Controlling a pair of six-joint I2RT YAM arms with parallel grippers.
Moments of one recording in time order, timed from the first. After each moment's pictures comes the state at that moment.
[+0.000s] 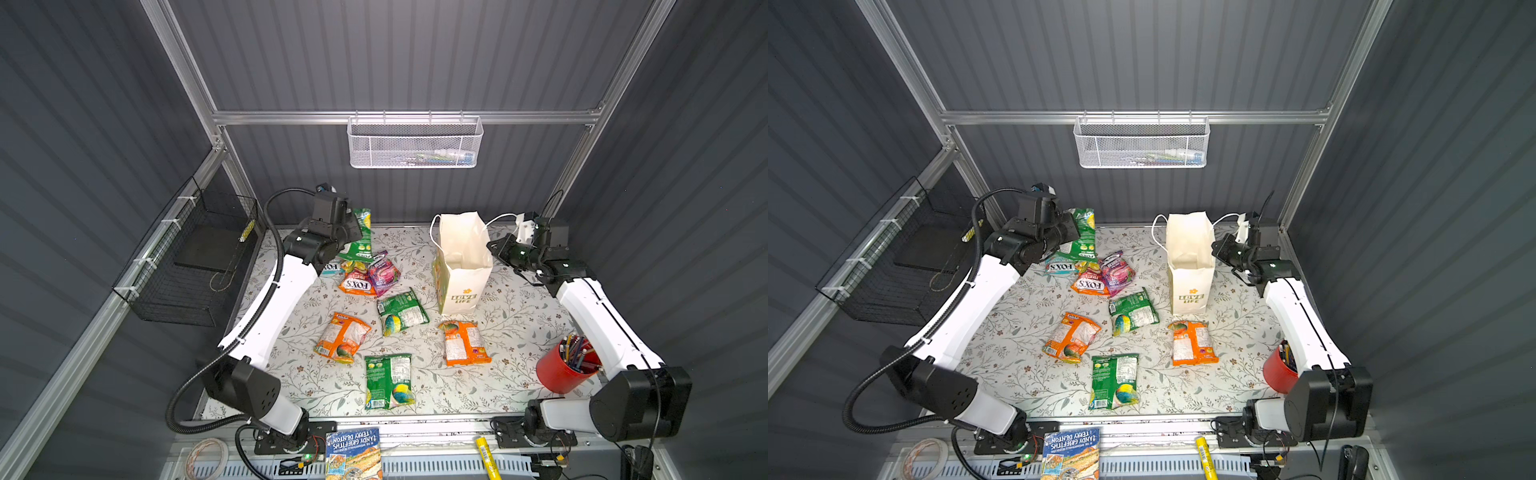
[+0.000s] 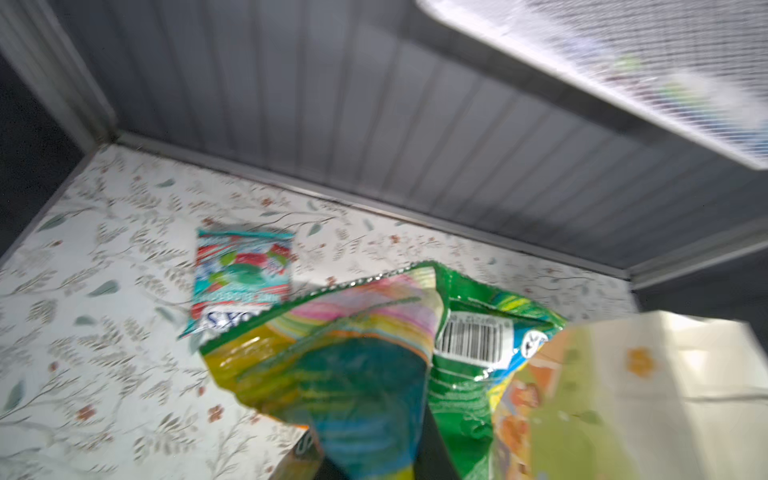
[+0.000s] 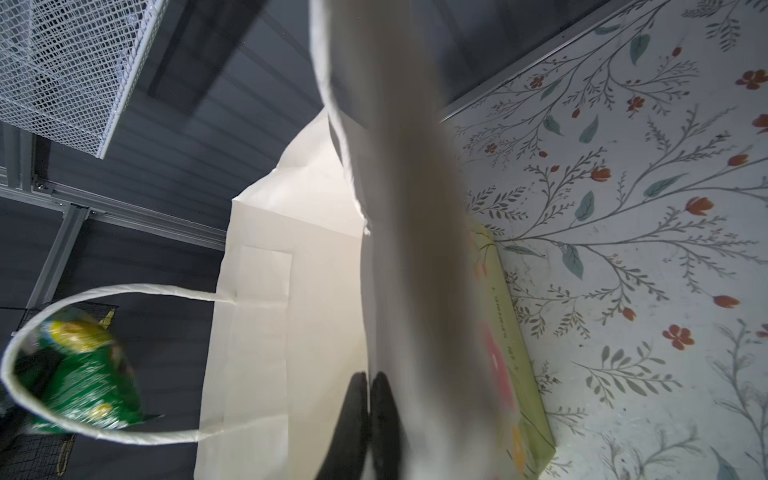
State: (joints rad) left arm -0.46 1.53 1.73 -0.69 -0.22 -0.50; right arm 0.07 1.35 1.22 -0.41 -0.36 0.62
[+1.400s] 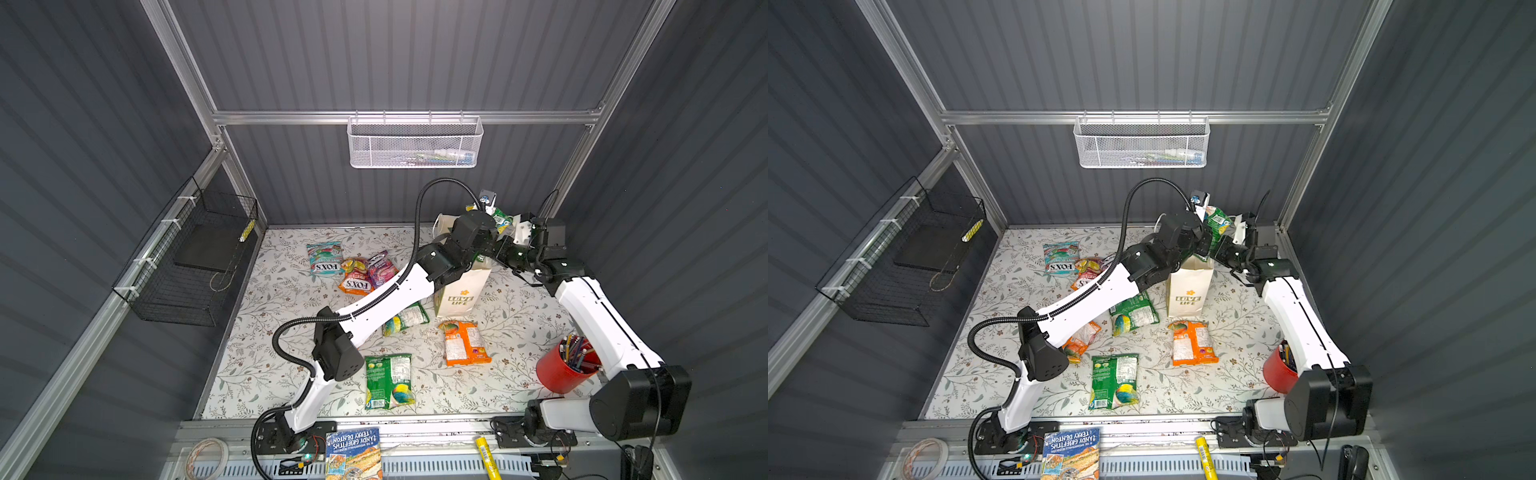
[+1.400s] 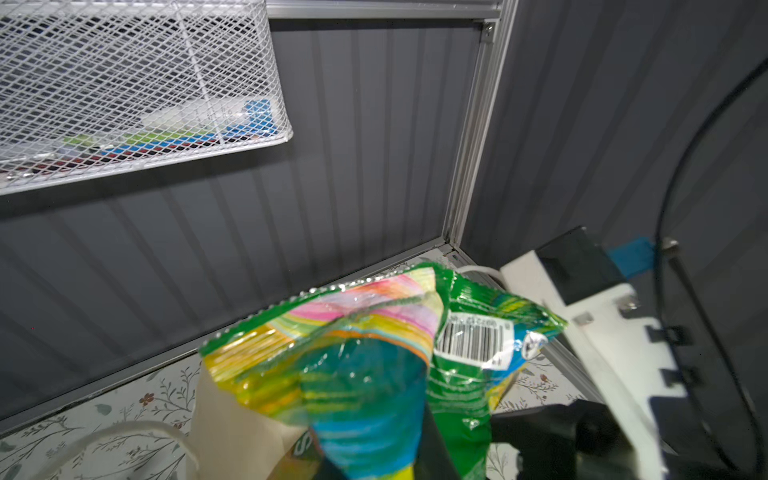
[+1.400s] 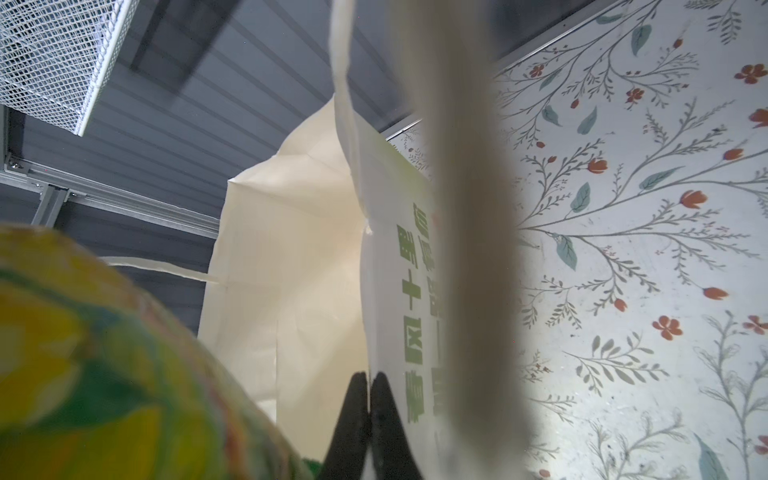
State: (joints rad) left arm -1.02 2.18 2.36 -0.43 -0.46 -0.14; right arm 0.09 1.36 1.23 -0.45 -0.35 0.59
